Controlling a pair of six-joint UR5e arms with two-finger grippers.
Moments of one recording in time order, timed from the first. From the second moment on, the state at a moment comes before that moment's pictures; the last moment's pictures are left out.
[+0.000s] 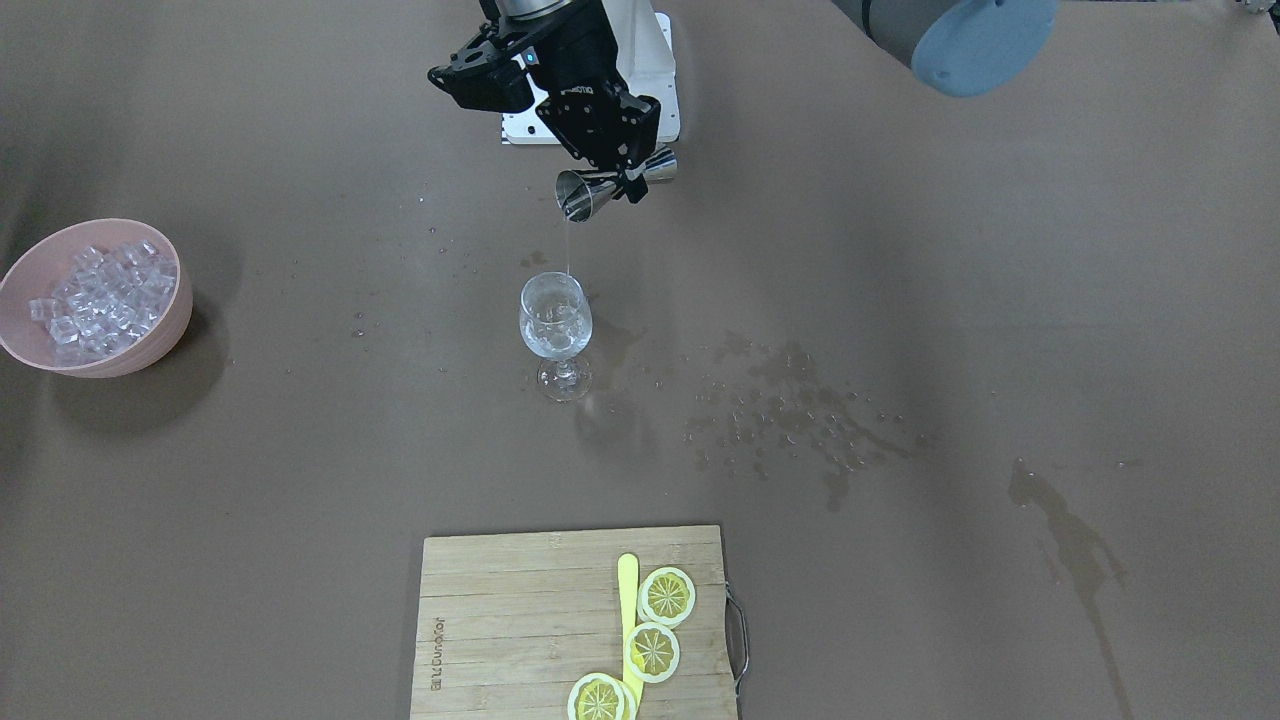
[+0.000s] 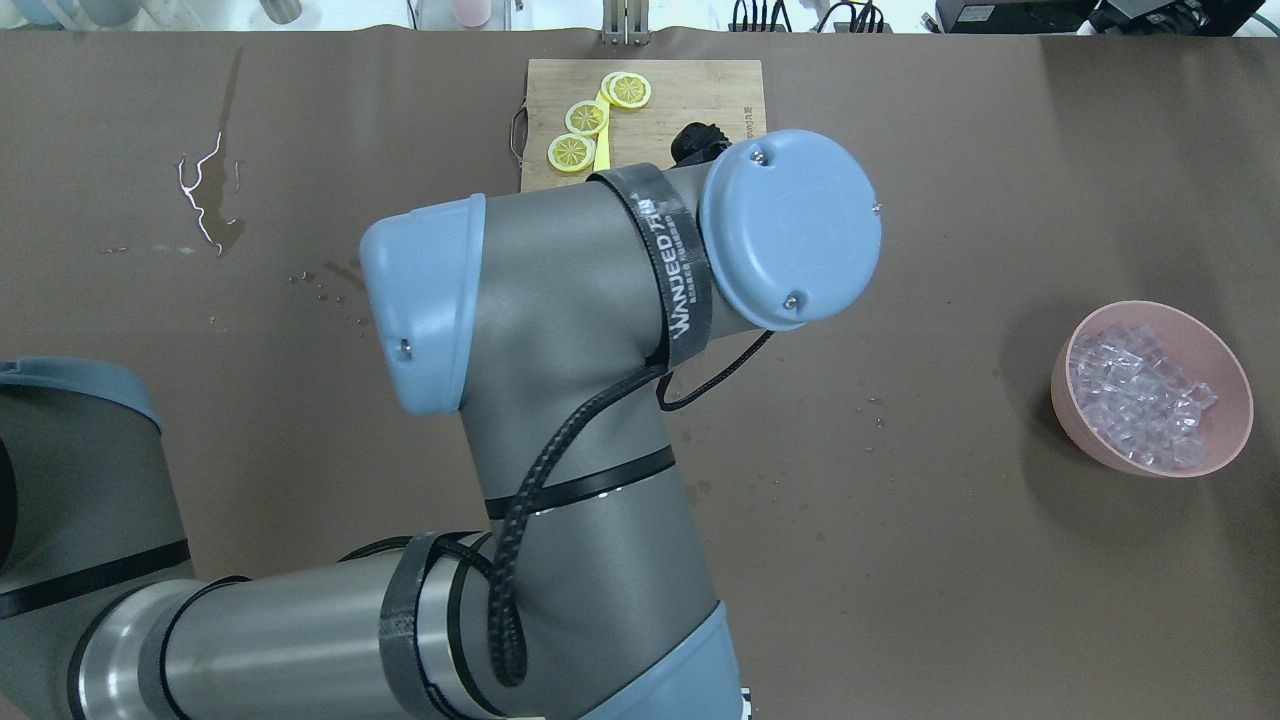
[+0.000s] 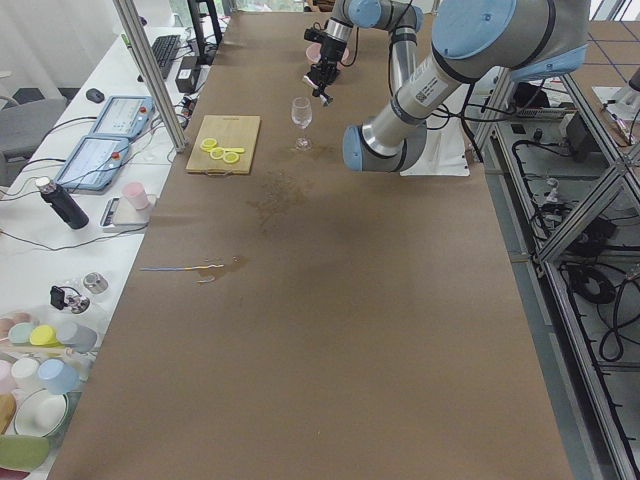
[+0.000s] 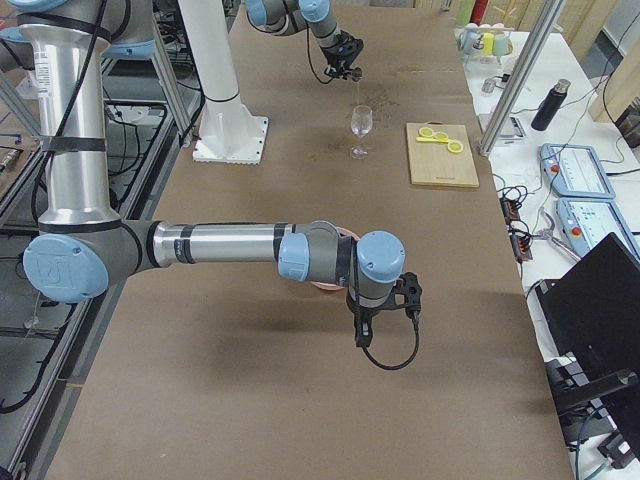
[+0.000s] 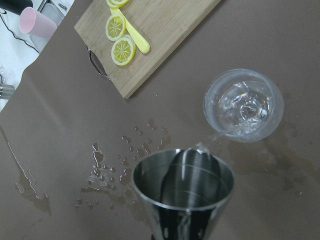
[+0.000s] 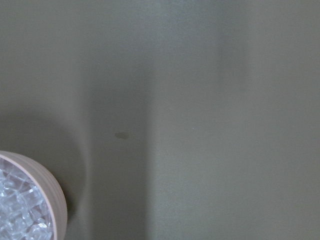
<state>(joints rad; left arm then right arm) -0.43 -2.75 -1.74 -0.73 -1.42 -0.56 1.61 -1.57 1.64 -1.70 2.41 -0.12</state>
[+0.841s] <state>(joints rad) -0.42 -2.85 -1.66 -0.53 -1.34 -0.54 1.61 -1.57 1.63 -1.70 2.41 -0.11</state>
